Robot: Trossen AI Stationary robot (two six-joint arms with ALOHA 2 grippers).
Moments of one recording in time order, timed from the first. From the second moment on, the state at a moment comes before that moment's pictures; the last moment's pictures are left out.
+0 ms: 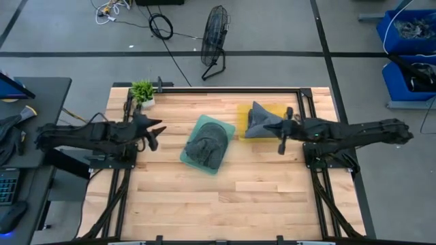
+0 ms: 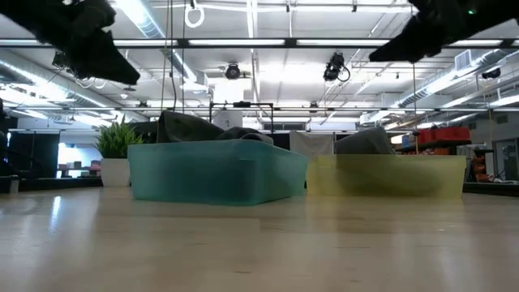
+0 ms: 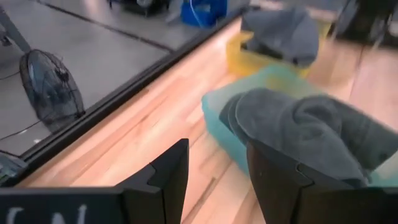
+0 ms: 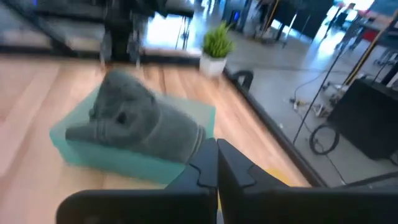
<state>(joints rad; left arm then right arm) -0.06 0.49 0.51 -0.53 -0.60 -0.31 0.04 0.66 0.49 -0.14 0.35 -0.11</state>
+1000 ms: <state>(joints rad) -0.06 0.01 0.01 0.06 -0.38 0.04 0.04 0.03 0.02 0.09 0.24 -0.09</state>
